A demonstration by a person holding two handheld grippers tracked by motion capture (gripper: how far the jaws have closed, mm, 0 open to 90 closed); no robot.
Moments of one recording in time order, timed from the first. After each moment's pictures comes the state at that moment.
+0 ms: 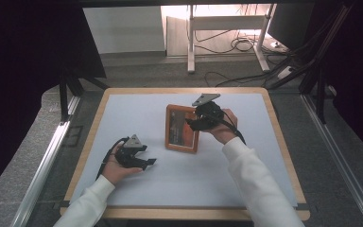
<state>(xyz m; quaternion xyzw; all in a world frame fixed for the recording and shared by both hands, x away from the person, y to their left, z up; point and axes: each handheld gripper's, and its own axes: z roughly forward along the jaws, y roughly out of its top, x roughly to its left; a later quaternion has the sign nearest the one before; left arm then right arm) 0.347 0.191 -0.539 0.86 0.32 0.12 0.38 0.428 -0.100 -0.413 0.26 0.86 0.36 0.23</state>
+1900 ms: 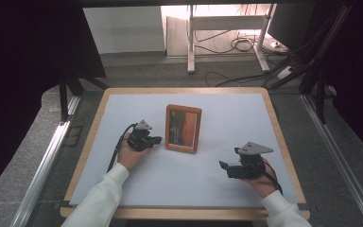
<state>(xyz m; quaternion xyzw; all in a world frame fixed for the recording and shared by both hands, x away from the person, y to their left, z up) 0.401 0.161 -0.534 0.83 0.39 0.10 0.40 0.318 -0.231 -0.494 0.35 0.82 0.41 0.19</state>
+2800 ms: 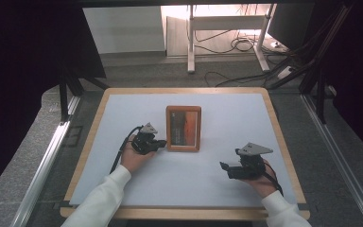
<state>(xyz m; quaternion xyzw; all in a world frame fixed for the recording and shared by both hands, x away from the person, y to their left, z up) 0.391 0.147 -0.533 0.84 0.35 0.09 0.40 0.319 -0.232 -0.498 0.35 0.82 0.41 0.19</state>
